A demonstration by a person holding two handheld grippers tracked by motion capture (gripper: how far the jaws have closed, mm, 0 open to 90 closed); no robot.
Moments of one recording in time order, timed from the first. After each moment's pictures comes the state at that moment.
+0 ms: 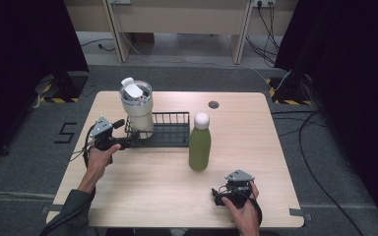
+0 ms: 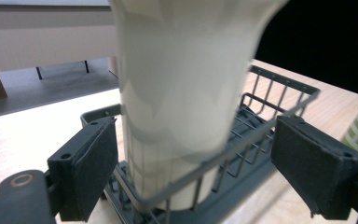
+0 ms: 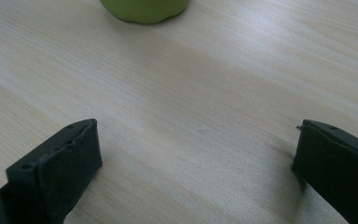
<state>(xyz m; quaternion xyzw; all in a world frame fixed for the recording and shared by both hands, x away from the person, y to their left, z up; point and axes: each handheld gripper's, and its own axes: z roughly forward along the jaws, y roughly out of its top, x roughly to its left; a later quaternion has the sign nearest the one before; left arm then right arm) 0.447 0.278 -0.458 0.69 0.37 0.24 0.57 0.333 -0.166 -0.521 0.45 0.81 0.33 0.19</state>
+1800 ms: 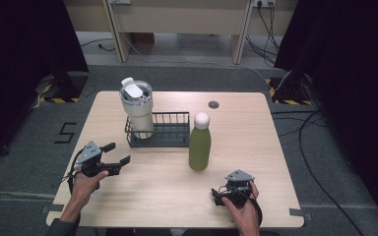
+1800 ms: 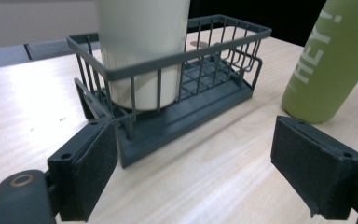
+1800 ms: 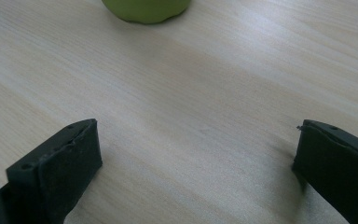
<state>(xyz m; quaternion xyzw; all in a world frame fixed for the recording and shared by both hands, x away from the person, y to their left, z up) 0.374 0.302 -0.483 0.72 0.37 0.22 0.55 0.333 -0.166 -0.521 0.45 0.81 0.33 0.19</state>
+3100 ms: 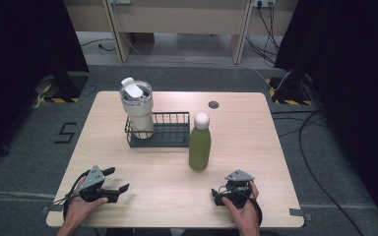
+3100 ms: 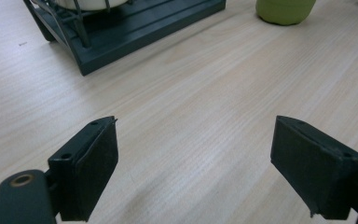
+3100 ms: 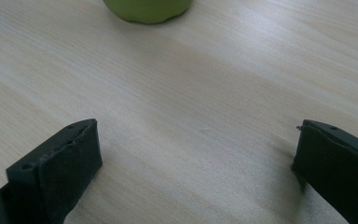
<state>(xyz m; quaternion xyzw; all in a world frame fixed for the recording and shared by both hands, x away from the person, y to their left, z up) 0.321 0.299 -0.517 0.79 0.35 0.20 0.46 0.333 -0.166 -0.521 0.45 0.81 0.33 0.19</state>
